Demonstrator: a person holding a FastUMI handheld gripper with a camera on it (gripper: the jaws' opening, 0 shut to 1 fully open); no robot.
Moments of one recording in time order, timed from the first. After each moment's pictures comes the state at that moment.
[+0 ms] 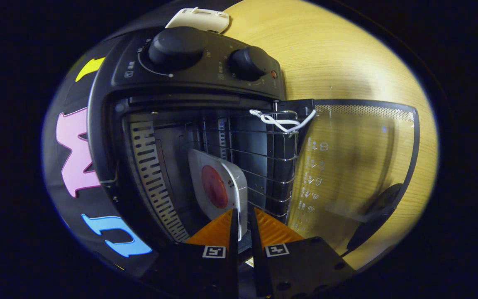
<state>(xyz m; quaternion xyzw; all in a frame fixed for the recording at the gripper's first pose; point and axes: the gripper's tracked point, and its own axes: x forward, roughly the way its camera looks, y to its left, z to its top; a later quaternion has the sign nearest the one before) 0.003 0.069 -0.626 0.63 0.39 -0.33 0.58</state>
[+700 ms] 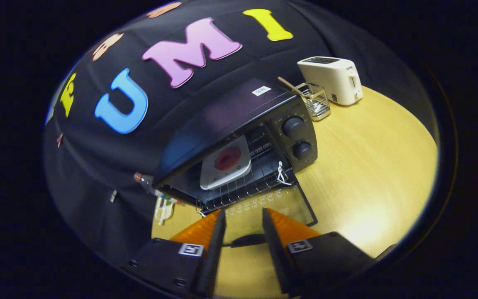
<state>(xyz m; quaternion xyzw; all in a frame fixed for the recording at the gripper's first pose) -0.095 0.037 -0.535 0.22 0.49 -0.05 0.84</state>
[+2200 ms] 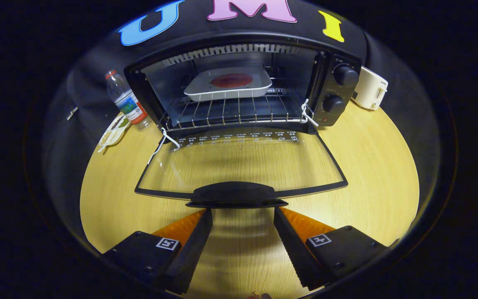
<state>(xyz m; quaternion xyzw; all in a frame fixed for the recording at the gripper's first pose) -0.166 0.079 -0.623 0.01 0.59 -0.05 0.81</state>
